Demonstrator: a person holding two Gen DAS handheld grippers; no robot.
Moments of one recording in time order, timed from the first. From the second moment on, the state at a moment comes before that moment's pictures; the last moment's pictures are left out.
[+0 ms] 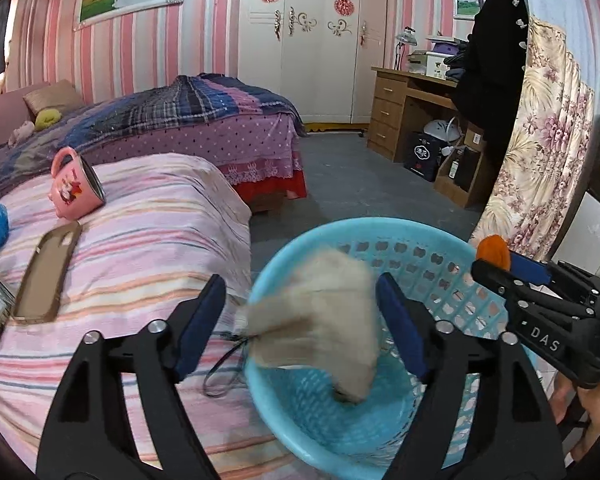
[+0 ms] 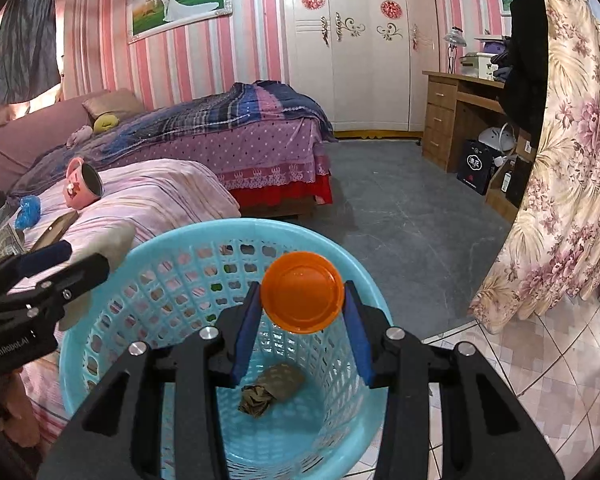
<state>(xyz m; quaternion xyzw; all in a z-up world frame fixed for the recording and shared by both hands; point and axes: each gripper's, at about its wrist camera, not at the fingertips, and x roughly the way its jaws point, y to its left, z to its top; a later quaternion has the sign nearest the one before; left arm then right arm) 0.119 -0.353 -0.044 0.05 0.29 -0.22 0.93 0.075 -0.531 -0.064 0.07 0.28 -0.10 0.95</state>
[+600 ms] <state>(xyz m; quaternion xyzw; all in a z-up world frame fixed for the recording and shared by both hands) 0.128 -0.298 -0.038 0.03 0.28 -0.21 0.94 0.082 -0.512 -0.065 0.04 0.29 -0.10 0.95</state>
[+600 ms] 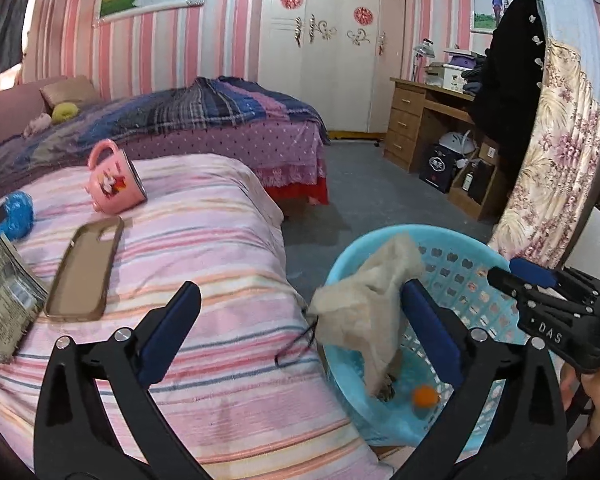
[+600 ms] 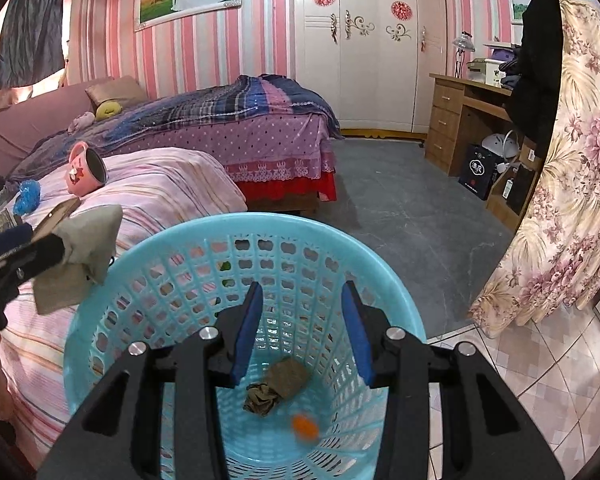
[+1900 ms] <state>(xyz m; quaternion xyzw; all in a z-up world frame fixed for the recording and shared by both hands) 0.107 -0.109 -0.010 0.05 0.26 -0.07 0.96 0.088 -0.446 -0.041 0.04 0.27 -0.13 0.95</state>
